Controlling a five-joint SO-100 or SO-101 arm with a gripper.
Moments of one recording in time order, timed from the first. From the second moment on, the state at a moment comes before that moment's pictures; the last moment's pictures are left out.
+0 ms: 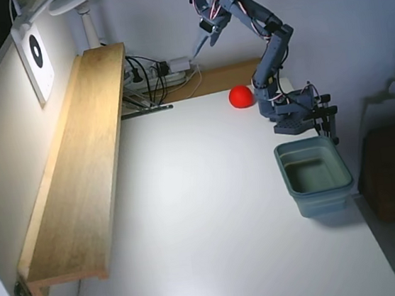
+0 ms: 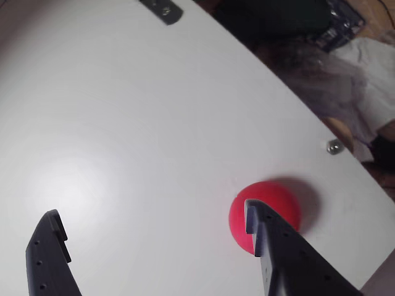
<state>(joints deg) 75.5 117.6 75.1 99.7 -90.2</state>
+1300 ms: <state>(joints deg) 86.5 117.5 75.1 99.7 -90.1</state>
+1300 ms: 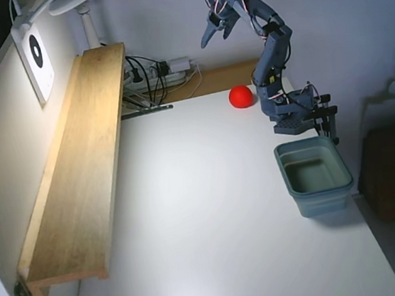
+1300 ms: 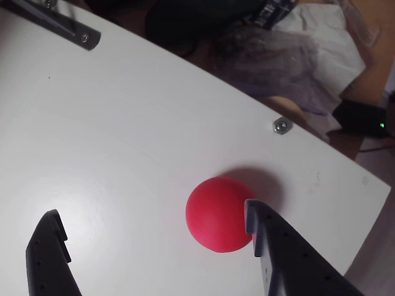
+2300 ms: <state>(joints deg) 93.8 126.6 97.3 90.8 -90.1</state>
